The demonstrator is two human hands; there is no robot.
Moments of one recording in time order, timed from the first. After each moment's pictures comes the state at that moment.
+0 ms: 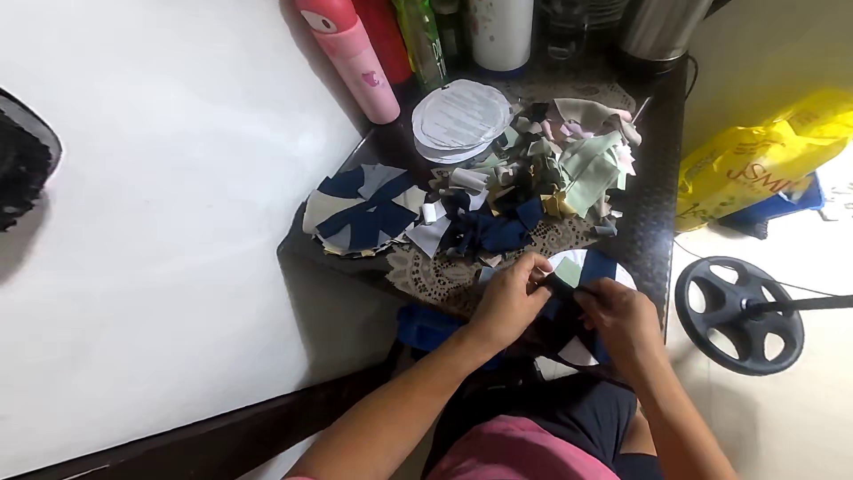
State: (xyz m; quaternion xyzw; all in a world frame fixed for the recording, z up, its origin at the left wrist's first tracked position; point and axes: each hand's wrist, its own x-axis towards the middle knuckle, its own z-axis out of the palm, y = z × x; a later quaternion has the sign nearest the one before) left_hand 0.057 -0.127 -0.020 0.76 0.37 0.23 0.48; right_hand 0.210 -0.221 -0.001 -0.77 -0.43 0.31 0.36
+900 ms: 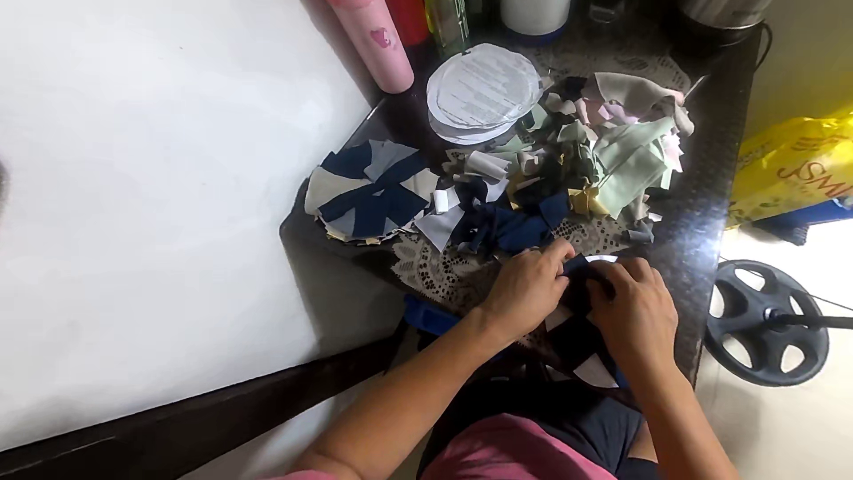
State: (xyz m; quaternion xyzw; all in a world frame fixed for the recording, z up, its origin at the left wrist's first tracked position) left_hand 0.071 -0.098 -0.022 0.86 0.39 0.13 0.32; right_hand 0.214 -0.185 -0.036 -0.78 -0.58 0.04 0.25
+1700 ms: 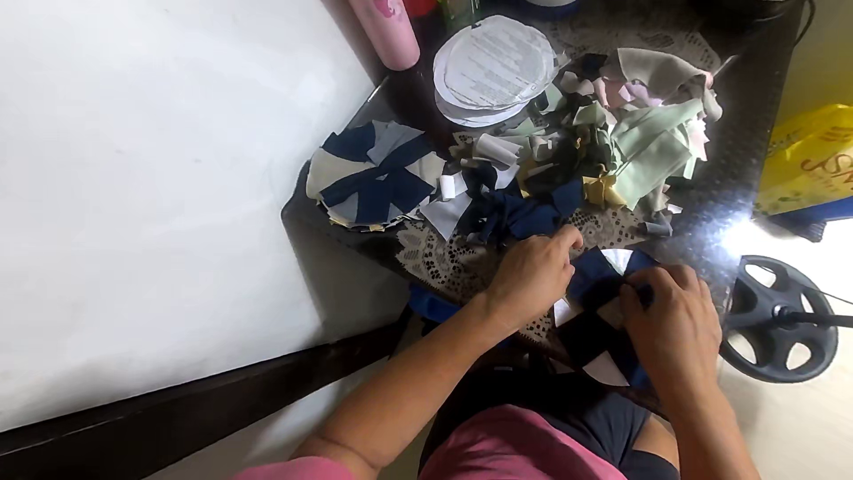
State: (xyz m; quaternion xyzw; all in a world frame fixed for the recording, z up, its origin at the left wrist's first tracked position) left_hand 0.069 -0.090 -0.019 0.85 0.40 0.11 0.32; right_hand 0.223 -0.202 -0.025 -0.82 -0.53 0.06 0.20
